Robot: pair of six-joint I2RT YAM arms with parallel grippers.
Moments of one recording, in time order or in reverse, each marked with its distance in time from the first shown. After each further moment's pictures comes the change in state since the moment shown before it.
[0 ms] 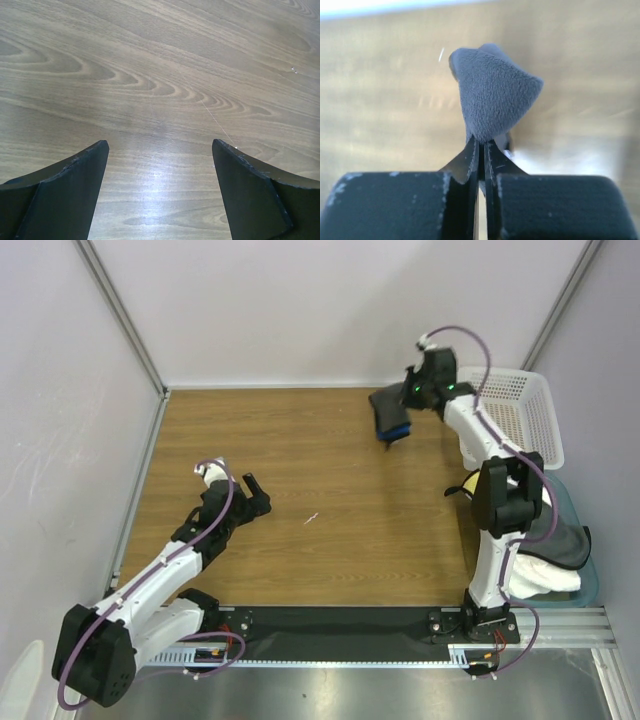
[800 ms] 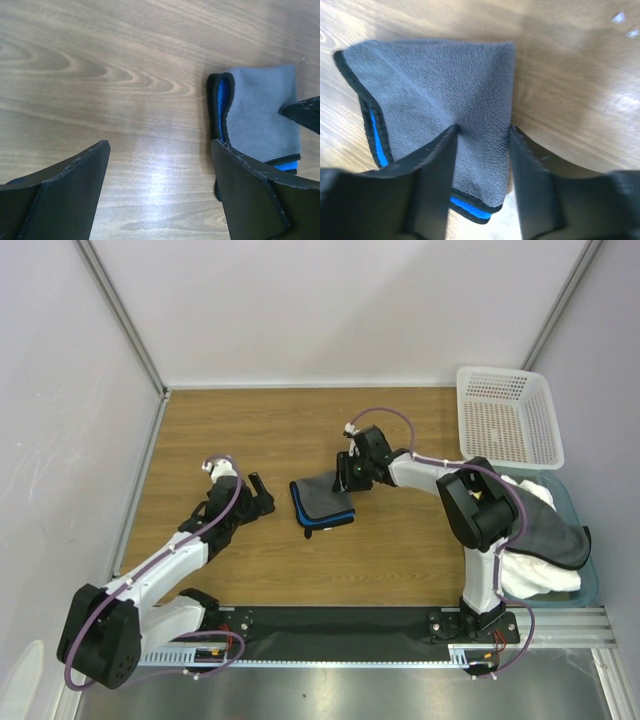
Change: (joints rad) left arm 0.000 0.109 0.025 0.035 0.035 0.014; right arm 0.338 -0.023 -0.497 0.237 -0.123 0.105
